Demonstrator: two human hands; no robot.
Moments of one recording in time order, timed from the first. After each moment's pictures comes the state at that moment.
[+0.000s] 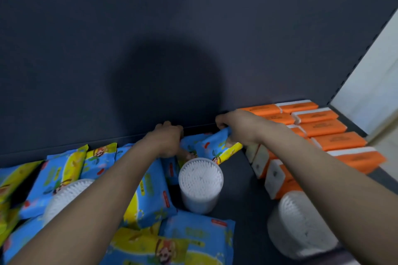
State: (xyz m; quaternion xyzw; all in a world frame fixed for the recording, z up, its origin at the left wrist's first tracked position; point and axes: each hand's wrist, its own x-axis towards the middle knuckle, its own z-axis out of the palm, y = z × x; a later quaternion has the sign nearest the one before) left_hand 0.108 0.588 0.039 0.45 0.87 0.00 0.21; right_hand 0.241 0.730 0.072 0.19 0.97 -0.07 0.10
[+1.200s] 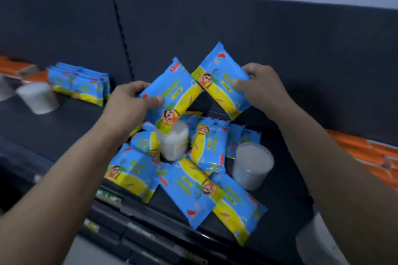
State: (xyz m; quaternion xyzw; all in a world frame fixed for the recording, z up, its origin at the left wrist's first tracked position) left_hand 0.188 0.368 0.114 0.06 0.78 0.62 -0.04; right_hand 0.200 0.612 0.139 0.05 0.89 -0.42 -0.19
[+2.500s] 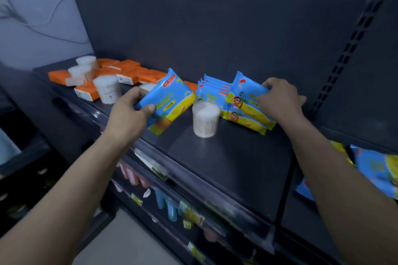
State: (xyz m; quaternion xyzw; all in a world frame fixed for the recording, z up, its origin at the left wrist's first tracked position) left_hand 0.009 -0.092 0.082 -0.03 0.83 0.52 -0.18; right_hand -0.035 0.183 0.103 0.11 0.95 -0.24 -0.16
